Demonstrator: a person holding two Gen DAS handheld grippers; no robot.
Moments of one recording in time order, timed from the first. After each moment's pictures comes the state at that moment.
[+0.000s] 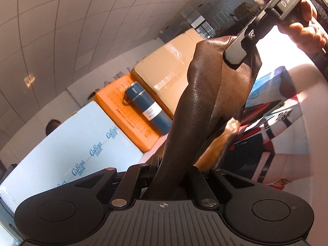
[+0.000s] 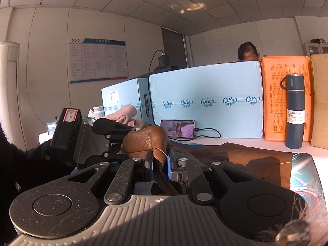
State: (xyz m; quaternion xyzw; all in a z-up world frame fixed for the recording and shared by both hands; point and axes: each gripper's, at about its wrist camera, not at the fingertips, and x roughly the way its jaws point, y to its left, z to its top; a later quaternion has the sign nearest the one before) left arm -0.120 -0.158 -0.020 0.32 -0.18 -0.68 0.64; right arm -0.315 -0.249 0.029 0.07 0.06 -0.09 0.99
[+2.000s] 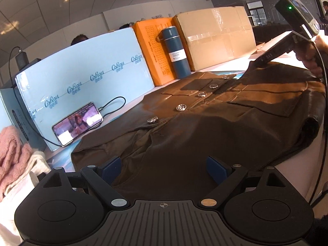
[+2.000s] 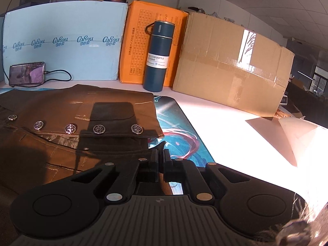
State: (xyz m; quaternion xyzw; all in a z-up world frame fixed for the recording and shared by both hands) left arm -0.097 -0.091 -0.044 0.28 0.06 -0.63 0.72; right arm -0.270 -0.281 -0.008 0.06 0.25 -0.53 0.81
